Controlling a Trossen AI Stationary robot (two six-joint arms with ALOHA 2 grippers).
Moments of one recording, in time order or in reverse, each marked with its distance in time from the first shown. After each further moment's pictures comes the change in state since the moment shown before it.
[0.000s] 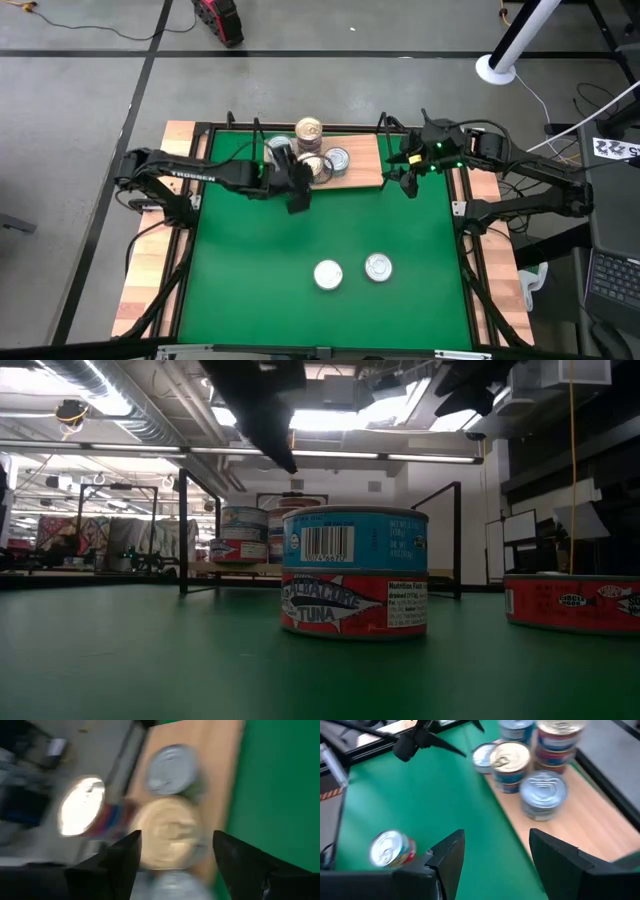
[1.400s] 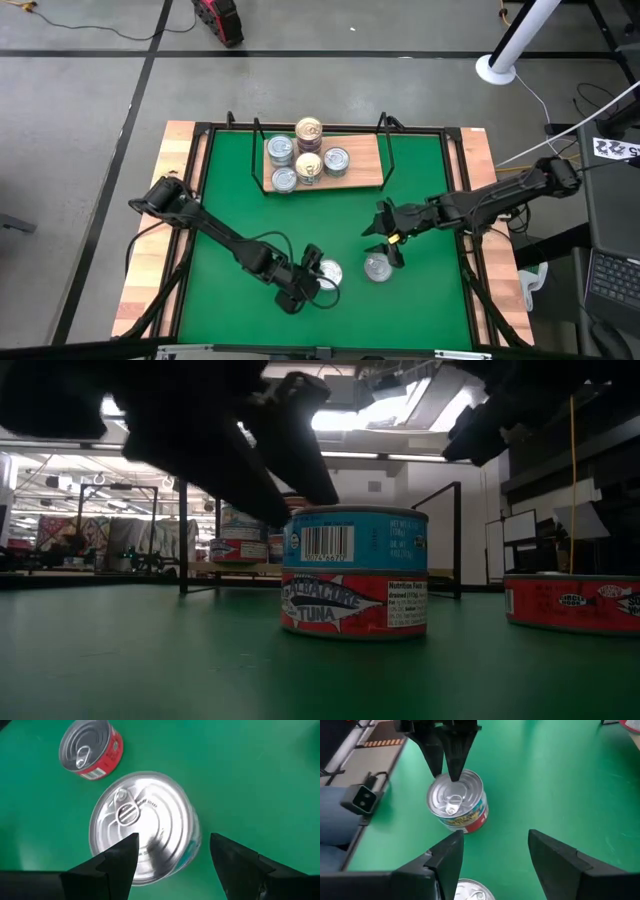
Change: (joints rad) left arm -0.510 0.345 0.000 0.333 0.321 0.182; right arm 0.533 0.144 -0.462 0.635 0.098 0.083
